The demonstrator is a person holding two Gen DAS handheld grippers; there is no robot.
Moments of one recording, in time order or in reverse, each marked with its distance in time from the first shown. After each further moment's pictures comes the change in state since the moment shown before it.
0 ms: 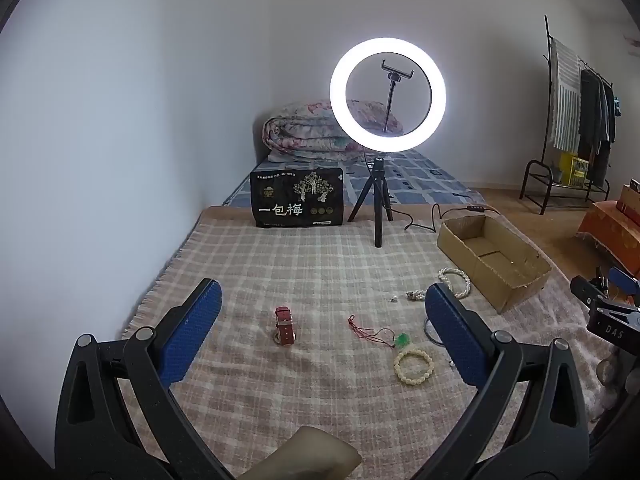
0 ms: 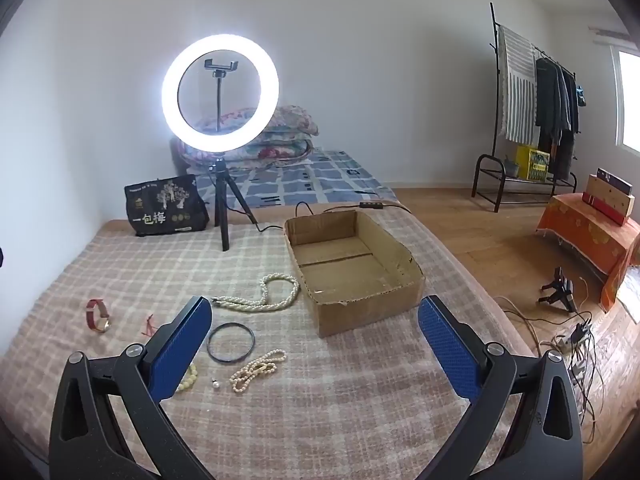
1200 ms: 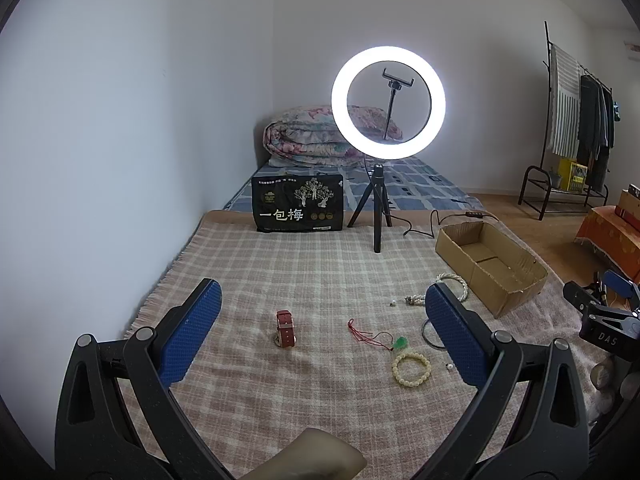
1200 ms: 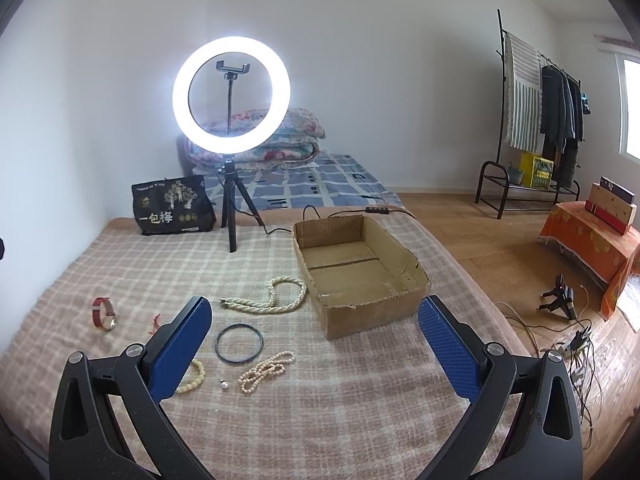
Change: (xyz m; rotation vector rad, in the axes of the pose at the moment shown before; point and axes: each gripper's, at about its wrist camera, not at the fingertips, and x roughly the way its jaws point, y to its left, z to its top) left arm -0.006 0.001 0.009 -0.012 -0.009 -0.002; right arm -0.005 0.009 0.002 -0.022 -0.008 0.012
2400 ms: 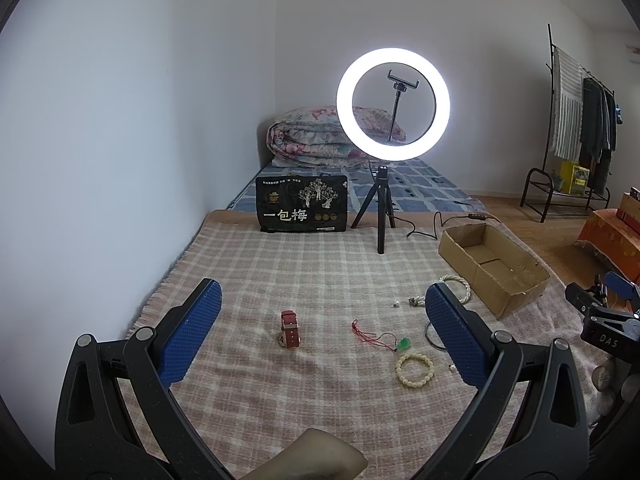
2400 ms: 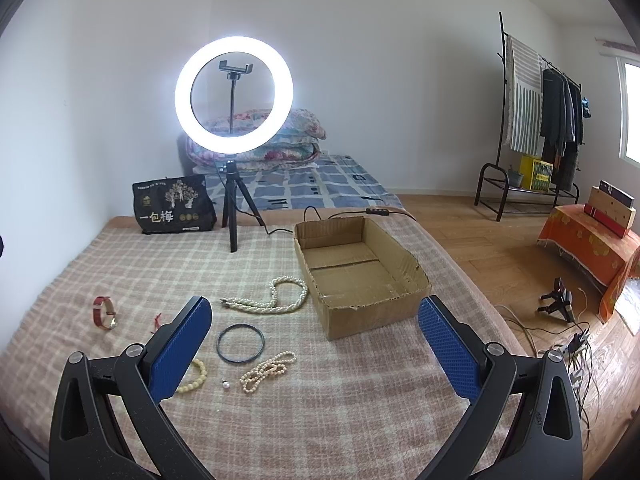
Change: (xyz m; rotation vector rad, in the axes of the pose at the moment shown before) left arm -0.003 0.003 0.009 -0.005 0.000 0.004; right arm -0.003 0.001 -0.001 -0.005 -0.002 0.001
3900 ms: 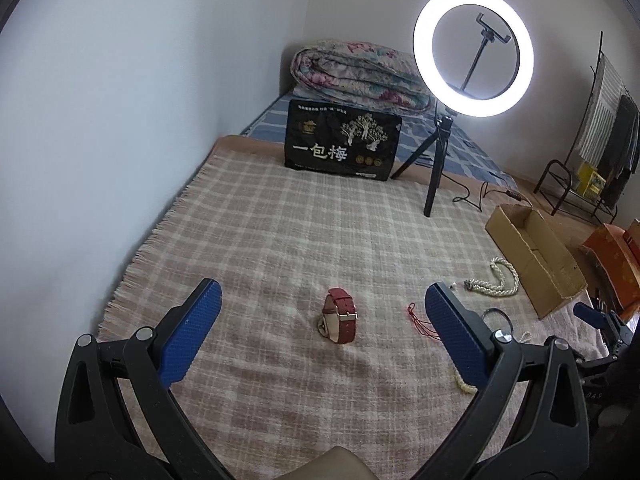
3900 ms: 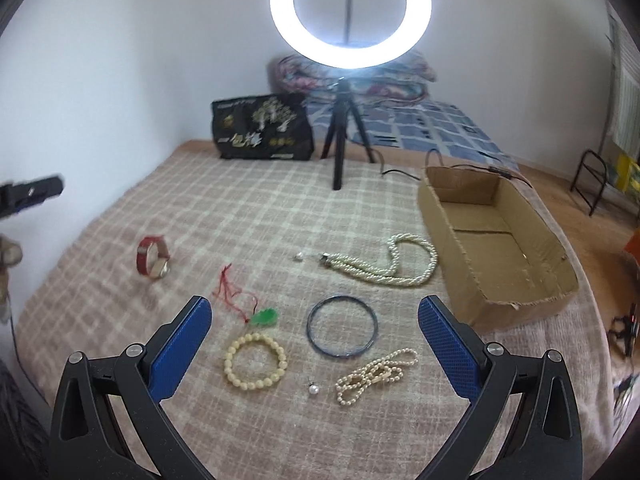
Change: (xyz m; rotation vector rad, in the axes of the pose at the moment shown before) left arm 0.131 0.088 -0.022 -0.144 0.249 -0.021; right arm 0.104 0.086 -0.020 -0.225 0.262 0.336
